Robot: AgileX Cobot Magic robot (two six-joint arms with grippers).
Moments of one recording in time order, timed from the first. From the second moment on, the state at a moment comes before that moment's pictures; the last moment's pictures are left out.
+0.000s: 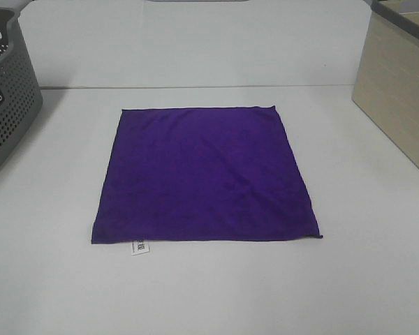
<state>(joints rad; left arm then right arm) 0.00 -0.01 -0.51 0.00 1.05 0.07 -0.04 0.00 -0.50 -0.10 1.05 0.01</state>
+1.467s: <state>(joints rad) -0.05 0.52 -0.75 0.02 1.18 0.00 -0.04 0.72 -0.81 -0.07 1.19 0.01</state>
